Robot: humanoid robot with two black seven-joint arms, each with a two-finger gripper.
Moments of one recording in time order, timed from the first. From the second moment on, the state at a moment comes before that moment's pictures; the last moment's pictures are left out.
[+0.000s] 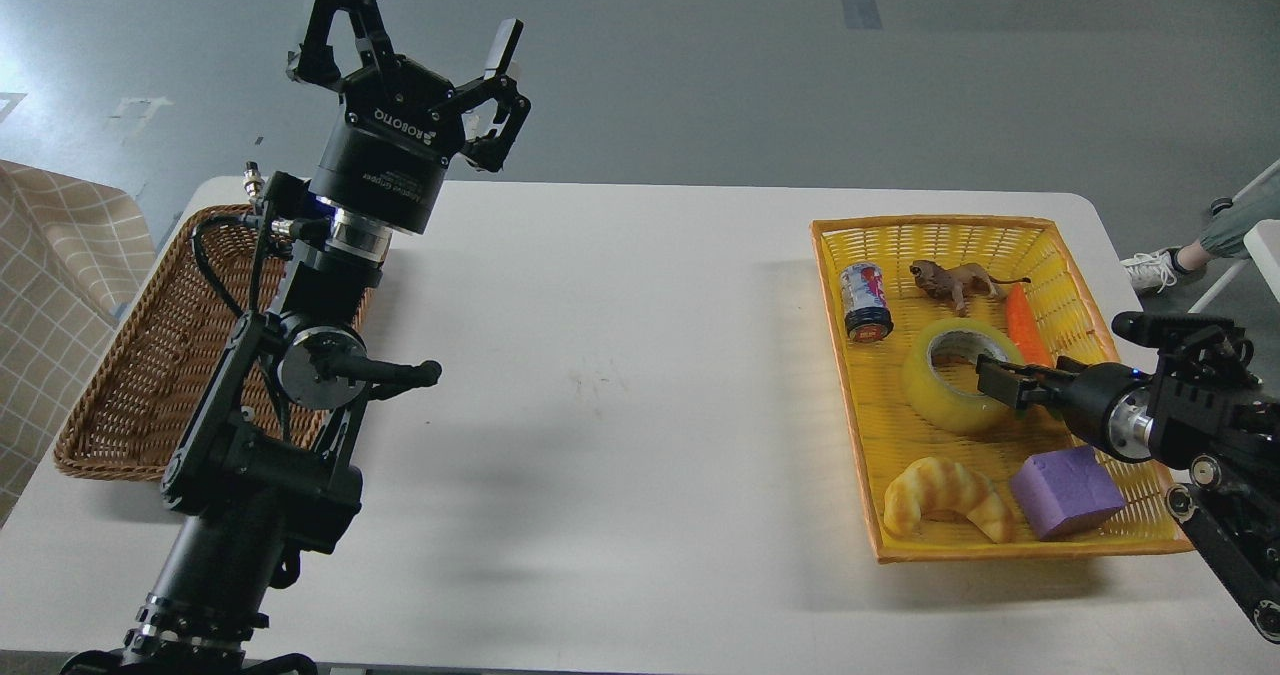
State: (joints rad) left arm -0.36 -0.04 -1.50 -1.38 0.66 -0.46 -0.21; right arm 0.34 -0.46 1.10 1.09 -2.18 0.40 0.06
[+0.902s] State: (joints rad) left arm -0.36 -0.04 -1.50 -1.38 0.66 -0.46 -0.21; right arm 0.35 -0.46 1.10 1.10 -2.18 0.40 0.07
